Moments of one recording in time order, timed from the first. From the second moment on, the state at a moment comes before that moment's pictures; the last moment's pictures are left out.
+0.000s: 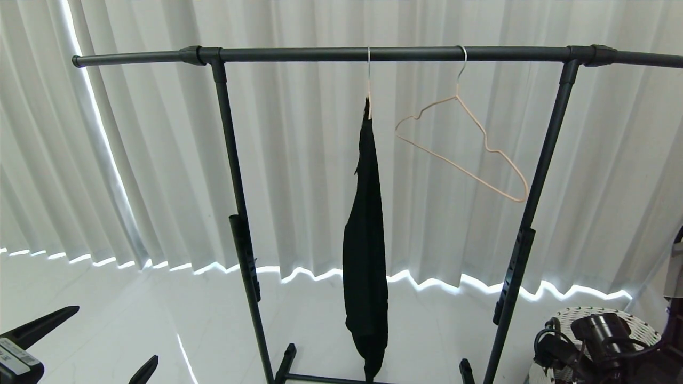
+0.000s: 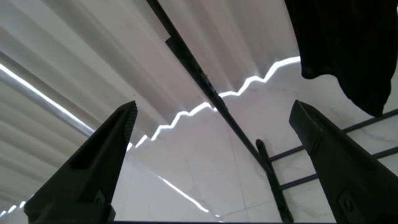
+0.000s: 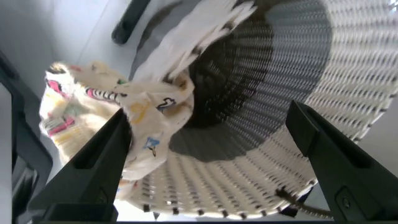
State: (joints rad) left arm -0.29 0.73 -0.10 -0.42 0.10 0.54; right arm 0.11 2.13 -0.20 -0.76 -0.20 -0.51
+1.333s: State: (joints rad) left arm -0.26 0.70 -0.08 -0.42 0.10 0.54; right arm 0.37 1.52 -0.55 0.05 -0.26 -0.51
